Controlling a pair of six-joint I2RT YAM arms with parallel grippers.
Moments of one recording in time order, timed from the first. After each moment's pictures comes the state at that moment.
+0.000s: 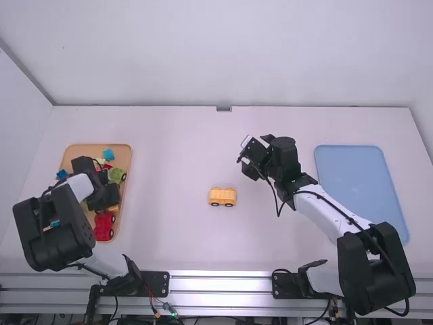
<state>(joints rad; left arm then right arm) 0.52 1.65 0.80 -0.52 0.03 0.10 0.35 1.43 0.72 0.14 -0.15 -0.68</state>
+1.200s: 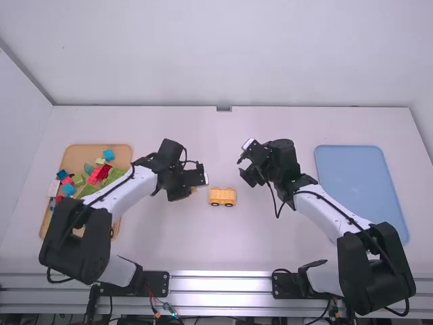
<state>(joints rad) -0.30 1.57 0.90 -0.60 0.22 1.01 0.35 1.43 0.72 0.04 -0.22 -0.53</state>
